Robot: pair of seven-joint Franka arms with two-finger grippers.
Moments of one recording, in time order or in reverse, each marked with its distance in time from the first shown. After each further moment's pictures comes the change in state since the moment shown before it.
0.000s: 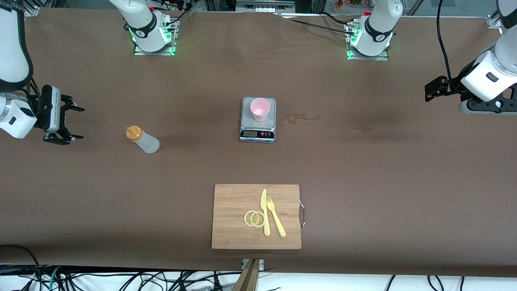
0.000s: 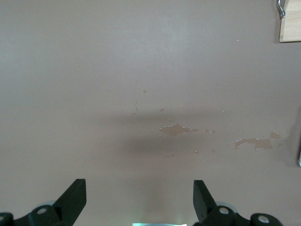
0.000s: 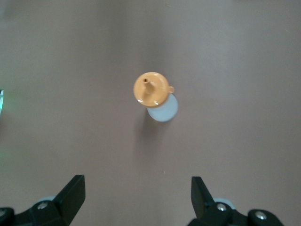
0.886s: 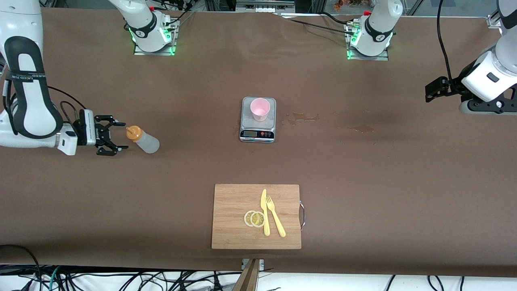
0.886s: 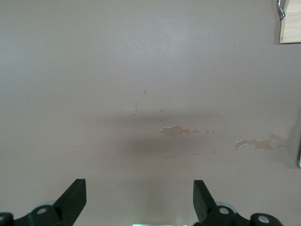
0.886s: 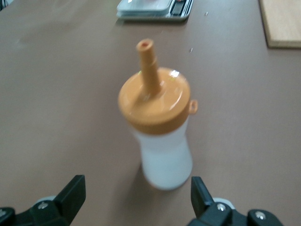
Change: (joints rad) left arm 0.000 0.000 0.000 -0.001 0.000 0.003 0.000; right arm 0.004 0.330 -0.097 -0.074 0.432 0.025 -0.595
